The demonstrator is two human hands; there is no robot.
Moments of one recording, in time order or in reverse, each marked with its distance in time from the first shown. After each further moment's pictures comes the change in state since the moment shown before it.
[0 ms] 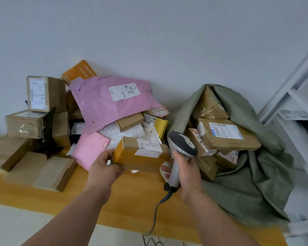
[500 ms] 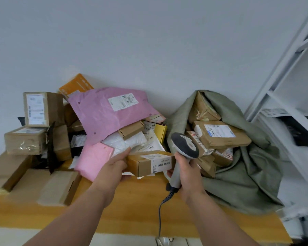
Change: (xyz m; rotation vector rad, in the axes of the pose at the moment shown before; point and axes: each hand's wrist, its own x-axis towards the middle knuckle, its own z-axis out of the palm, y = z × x) left_hand 0.001 0.031 -0.024 0.100 -0.237 -0.043; right_hand -0.031 0.002 0.034 0.086 0.119 -0.077
